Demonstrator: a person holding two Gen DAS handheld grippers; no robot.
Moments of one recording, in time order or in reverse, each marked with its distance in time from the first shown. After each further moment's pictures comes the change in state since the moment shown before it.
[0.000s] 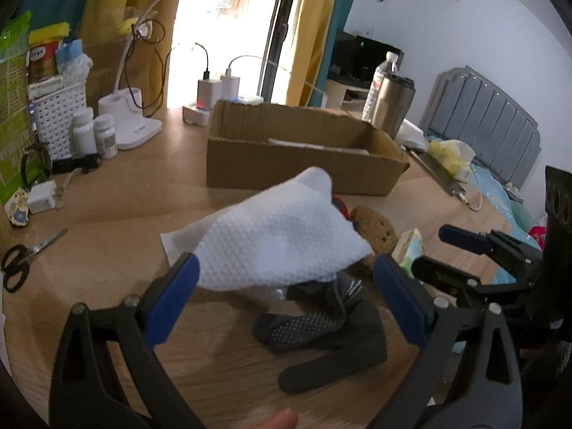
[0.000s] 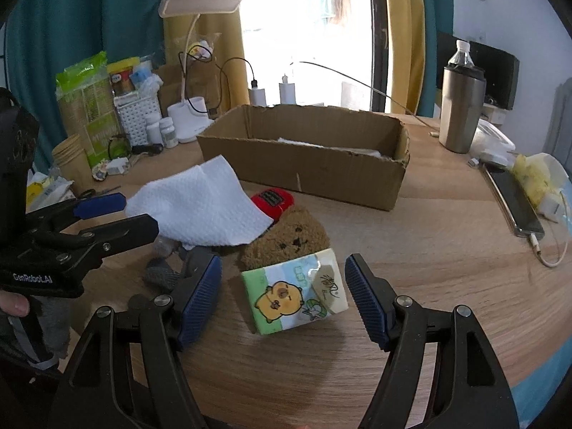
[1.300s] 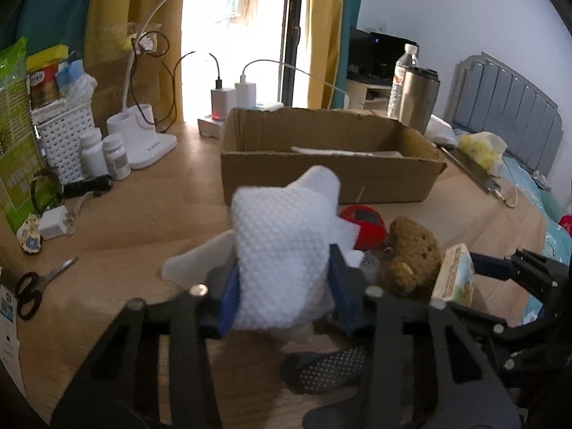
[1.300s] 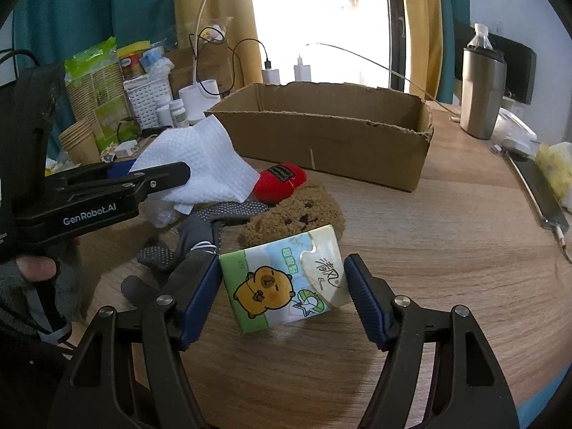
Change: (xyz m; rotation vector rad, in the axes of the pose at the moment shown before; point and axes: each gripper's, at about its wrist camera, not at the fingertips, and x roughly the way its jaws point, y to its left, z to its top) left arm 0.031 0.000 0.011 0.063 -0.030 0.131; right arm 0.018 -0.006 -0.012 -0.020 0.035 0.084
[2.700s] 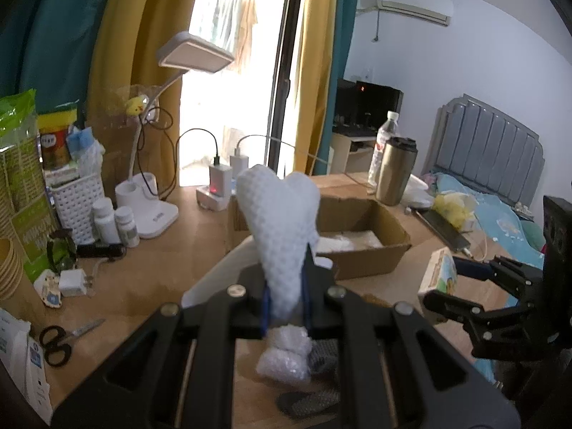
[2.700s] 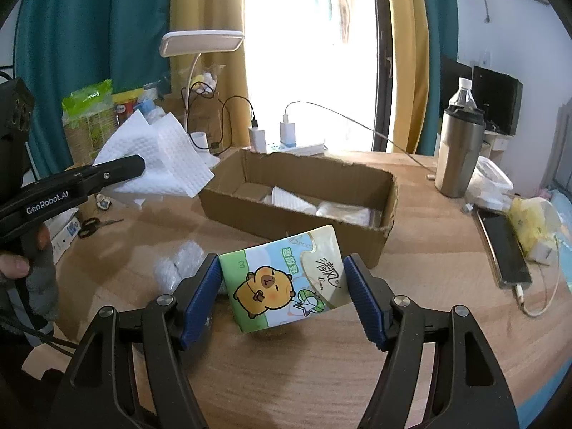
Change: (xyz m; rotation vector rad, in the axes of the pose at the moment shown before) left arm -0.064 0.010 0.056 -0.019 -0.186 -0.073; right arm -0.040 -0.010 0.053 -0.024 -0.136 -0.063
